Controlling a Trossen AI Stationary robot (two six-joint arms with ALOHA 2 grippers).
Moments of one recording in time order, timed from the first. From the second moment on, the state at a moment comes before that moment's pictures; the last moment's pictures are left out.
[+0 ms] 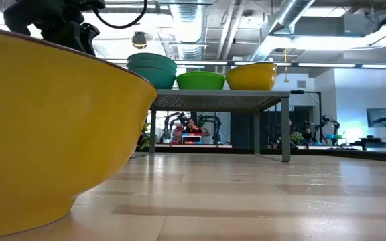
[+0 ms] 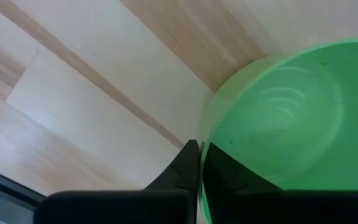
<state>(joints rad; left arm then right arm) -0.33 1.09 0.83 -0.76 -0.49 -0.10 0.90 1.80 1.13 -0.93 -0.11 1.68</state>
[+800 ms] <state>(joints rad) -0.33 1.09 0.83 -0.73 -0.49 -0.10 0.61 1.80 1.27 -1.14 -0.20 1.22</state>
